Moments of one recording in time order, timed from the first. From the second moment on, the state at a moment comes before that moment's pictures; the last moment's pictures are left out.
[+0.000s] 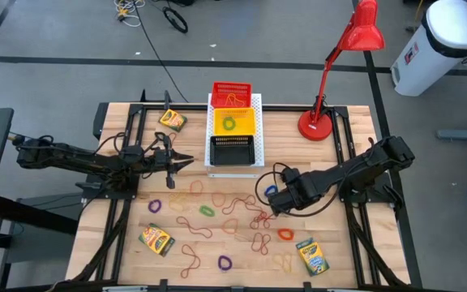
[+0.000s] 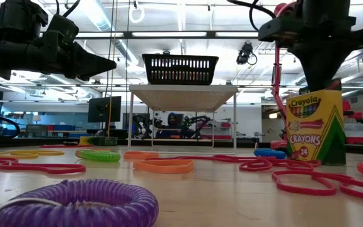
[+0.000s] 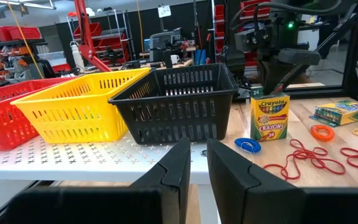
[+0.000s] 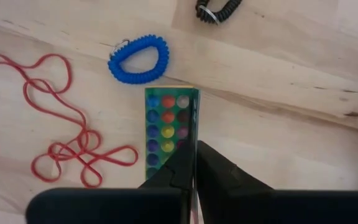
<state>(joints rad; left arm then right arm) 0.09 0.82 0.01 0.86 -0.10 0.15 0.36 1.63 1.24 -1.21 0.18 1.66</state>
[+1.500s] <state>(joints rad) 0.09 0.82 0.01 0.86 -0.10 0.15 0.32 1.63 1.35 -1.29 0.13 1.44</state>
